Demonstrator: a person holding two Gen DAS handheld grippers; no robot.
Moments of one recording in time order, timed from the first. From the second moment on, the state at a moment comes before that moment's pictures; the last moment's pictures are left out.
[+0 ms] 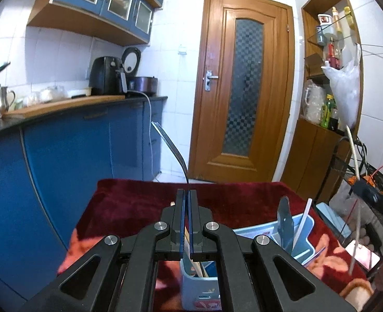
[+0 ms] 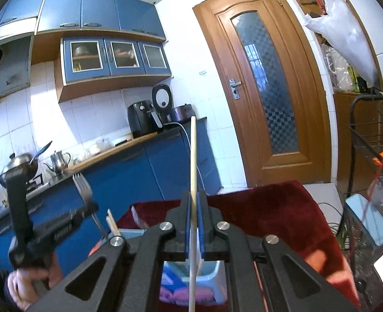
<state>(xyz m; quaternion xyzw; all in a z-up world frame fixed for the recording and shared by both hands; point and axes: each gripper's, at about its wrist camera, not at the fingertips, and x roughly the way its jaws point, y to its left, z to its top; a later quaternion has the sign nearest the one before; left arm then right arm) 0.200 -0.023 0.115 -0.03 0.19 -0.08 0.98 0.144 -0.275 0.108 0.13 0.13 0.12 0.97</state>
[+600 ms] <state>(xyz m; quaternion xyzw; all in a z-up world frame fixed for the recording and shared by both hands) 0.200 -0.027 0.086 -0.05 0.21 -0.11 0.97 0.183 -0.247 0.073 0.08 0.11 0.09 0.99</state>
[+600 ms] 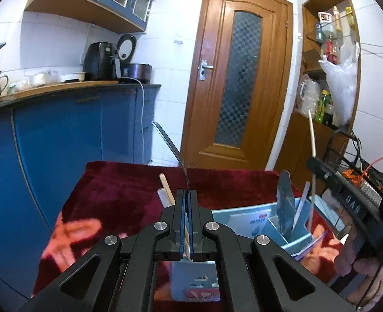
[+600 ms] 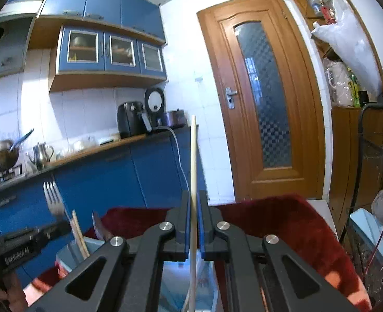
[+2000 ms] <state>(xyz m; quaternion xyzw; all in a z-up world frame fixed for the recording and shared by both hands) 0.120 -0.033 0.093 -0.05 0.27 -0.16 0.95 0.100 -0.268 0.064 0.10 0.21 0.11 0.97</state>
